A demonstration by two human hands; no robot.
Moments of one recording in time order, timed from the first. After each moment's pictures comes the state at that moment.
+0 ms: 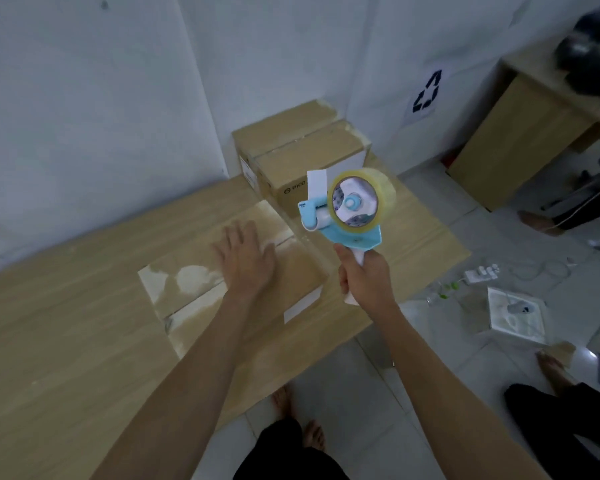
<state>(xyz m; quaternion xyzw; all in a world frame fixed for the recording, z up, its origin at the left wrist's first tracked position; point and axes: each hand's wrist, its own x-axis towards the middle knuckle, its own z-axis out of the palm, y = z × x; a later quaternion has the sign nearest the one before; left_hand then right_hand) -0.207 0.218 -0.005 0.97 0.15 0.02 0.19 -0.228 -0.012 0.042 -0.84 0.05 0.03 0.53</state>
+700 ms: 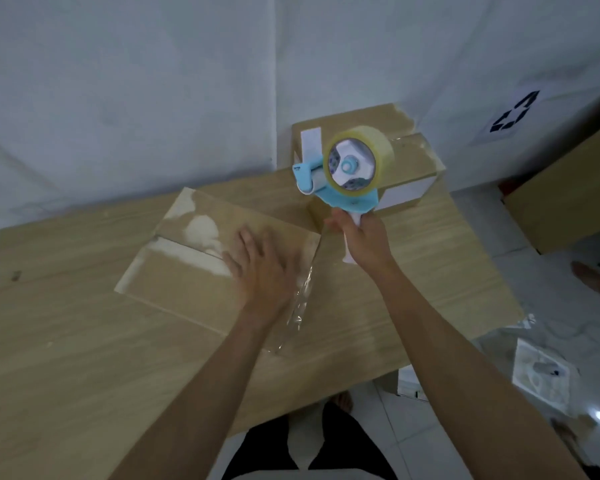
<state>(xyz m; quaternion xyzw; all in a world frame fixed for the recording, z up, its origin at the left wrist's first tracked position) -0.199 0.247 -0.016 0.95 0.25 -0.02 0.19 -0.087 0.087 0.040 -0.83 -0.08 0.11 0.54</state>
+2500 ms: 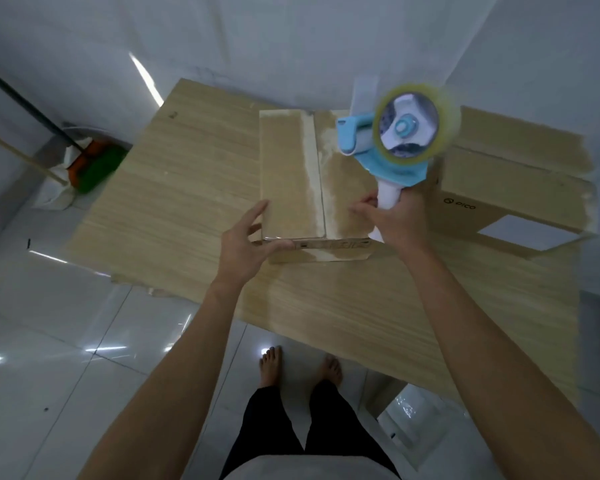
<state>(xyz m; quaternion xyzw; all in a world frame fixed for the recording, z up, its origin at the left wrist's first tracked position) -0.376 0.259 -0.022 0.68 0.42 0.25 0.55 -0.124 0.137 0.042 -0.77 -0.29 0.26 0.51</state>
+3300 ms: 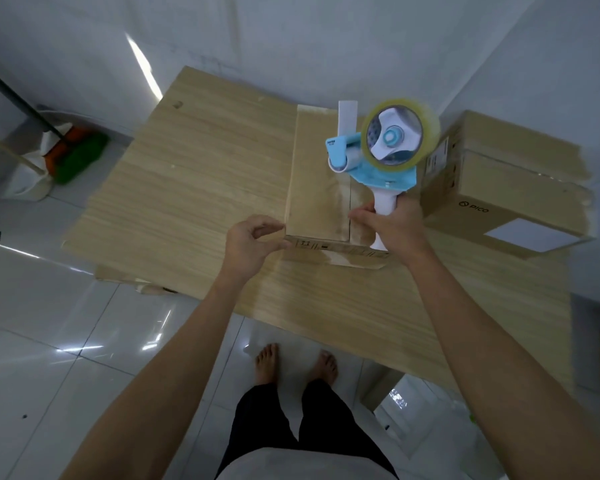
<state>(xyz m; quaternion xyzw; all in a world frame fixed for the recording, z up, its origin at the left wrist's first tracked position) -0.405 0.292 -0.046 0.62 0.40 0.25 0.63 -0.172 0.160 0.044 -0.79 -0.28 0.29 0.46</state>
